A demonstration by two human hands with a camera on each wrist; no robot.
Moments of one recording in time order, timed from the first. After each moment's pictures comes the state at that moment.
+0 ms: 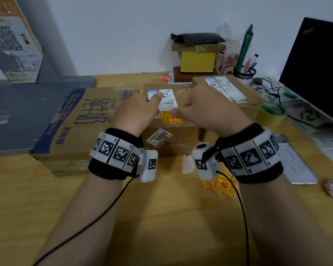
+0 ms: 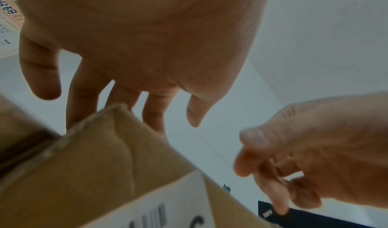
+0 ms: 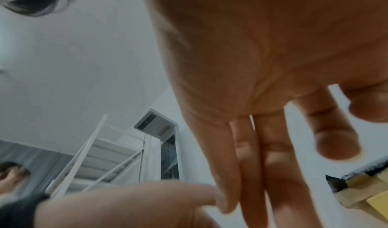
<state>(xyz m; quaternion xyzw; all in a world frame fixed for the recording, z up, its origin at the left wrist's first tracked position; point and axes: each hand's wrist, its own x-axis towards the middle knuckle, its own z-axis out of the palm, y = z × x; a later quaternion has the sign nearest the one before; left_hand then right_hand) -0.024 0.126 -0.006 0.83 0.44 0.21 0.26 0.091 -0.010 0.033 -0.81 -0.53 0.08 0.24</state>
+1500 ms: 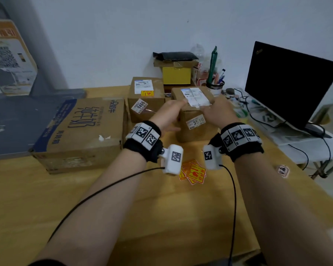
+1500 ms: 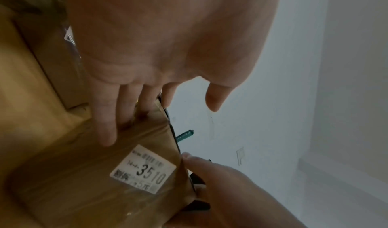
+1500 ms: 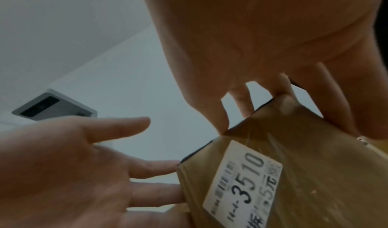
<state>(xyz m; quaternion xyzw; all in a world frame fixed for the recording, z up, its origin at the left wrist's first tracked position) 0.044 0.029 0.016 0.66 0.30 0.14 0.67 0.179 -0.065 0.005 -0.91 -0.26 0.08 0.33</state>
